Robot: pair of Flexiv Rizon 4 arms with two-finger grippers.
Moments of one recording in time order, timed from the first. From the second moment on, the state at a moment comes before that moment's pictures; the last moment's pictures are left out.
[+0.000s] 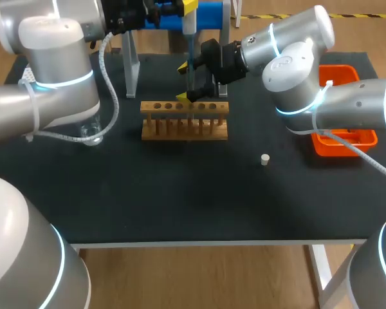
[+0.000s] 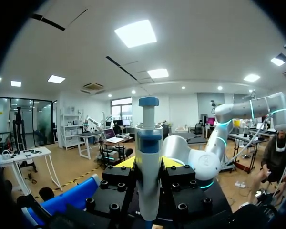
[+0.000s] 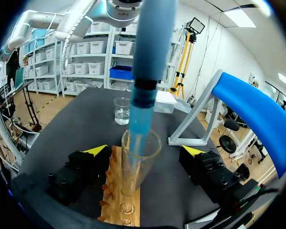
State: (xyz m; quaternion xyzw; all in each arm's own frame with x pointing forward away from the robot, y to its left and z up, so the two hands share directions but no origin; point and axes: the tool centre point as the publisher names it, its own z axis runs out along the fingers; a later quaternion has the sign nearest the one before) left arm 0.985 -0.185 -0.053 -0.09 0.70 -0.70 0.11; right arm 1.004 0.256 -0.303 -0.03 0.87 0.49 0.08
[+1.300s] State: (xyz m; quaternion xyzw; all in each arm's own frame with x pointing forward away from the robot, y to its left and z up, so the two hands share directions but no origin) left arm 0.985 -0.187 -0.064 -0.08 0.71 -0.70 0.10; right arm 1.004 0.256 -0.303 -0.03 0.87 0.49 0.08
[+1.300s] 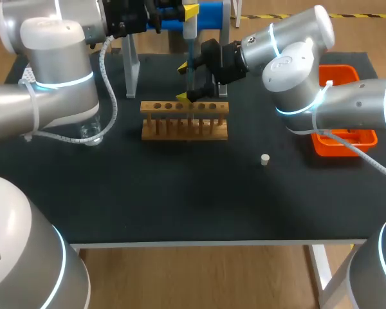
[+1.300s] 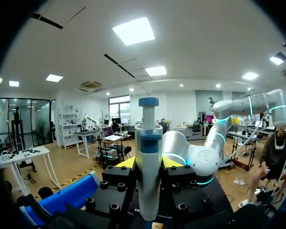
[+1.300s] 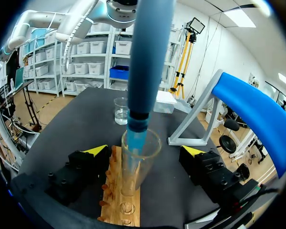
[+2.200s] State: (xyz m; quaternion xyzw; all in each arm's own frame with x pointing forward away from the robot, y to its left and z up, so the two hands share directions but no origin) left arm 0.986 -0.187 -0.074 -0.09 0.71 -0.69 0.10; right arm 1.004 0.256 -0.303 -0.03 0.87 0.49 0.08
